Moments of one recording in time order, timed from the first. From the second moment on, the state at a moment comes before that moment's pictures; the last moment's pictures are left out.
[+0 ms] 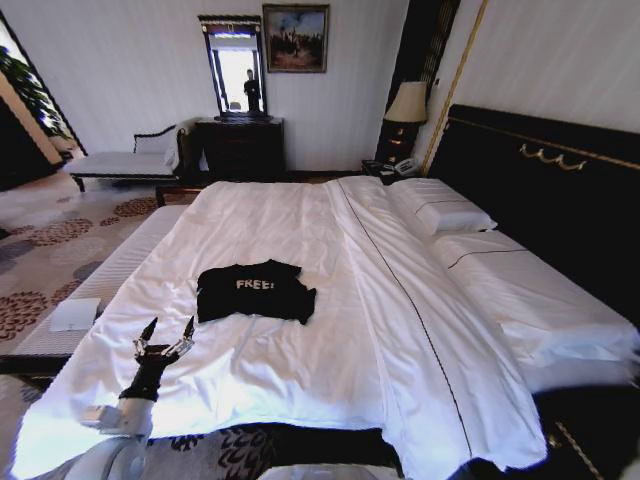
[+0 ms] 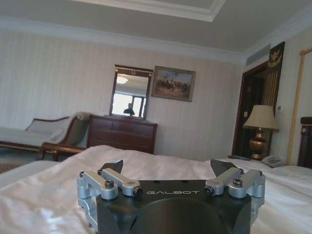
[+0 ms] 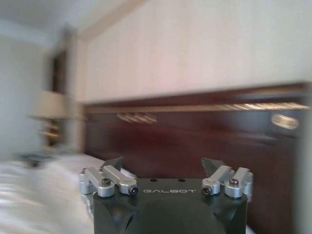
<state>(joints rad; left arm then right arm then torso) 1.83 -1.25 -0.85 -2.17 -0.61 -0.19 0.12 -1.94 1.23 1.22 2.34 0.64 0.01 0.47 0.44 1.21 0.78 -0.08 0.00</state>
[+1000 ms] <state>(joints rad) 1.96 -1.43 -0.82 -2.46 -0.56 -0.02 0.21 -1.77 1.15 0.69 2.31 0.47 0.09 0.06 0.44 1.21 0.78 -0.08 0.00</state>
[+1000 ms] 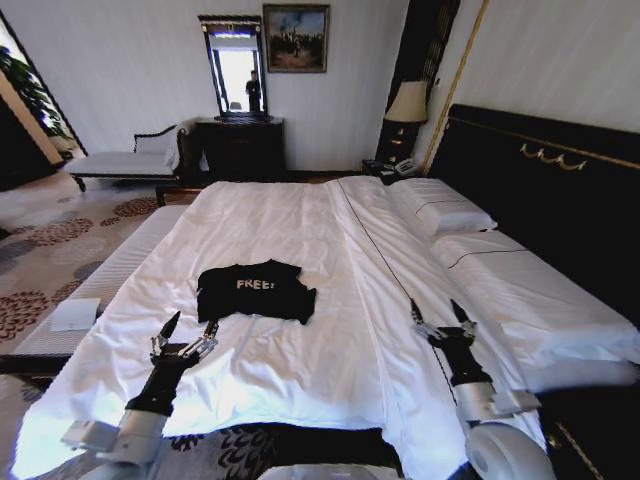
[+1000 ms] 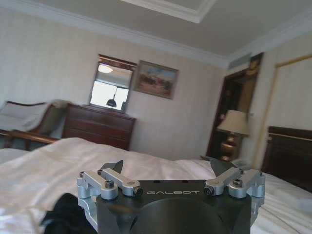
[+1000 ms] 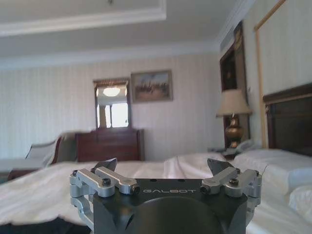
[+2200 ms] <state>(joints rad) 1.94 -1.44 -0.84 -2.45 -0.52 -0.05 0.27 -1.76 1.25 0.68 2.27 0.43 0.16 0.02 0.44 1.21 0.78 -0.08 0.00</state>
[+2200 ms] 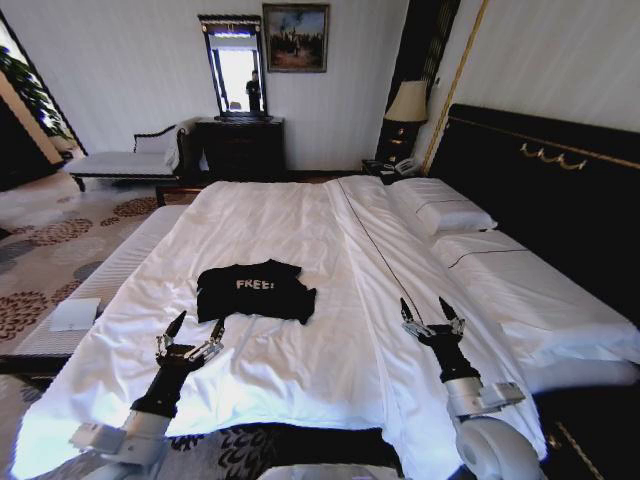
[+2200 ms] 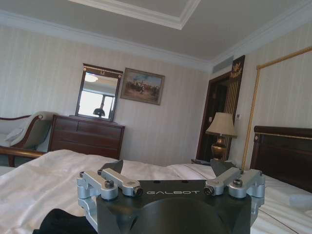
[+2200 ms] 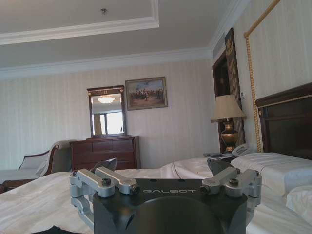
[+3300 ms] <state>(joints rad) 1.94 -1.46 -0.83 -2.44 -0.52 -0.09 0.25 -1.76 1.28 0.66 2.25 0.41 0.17 0.03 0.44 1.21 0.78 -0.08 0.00</state>
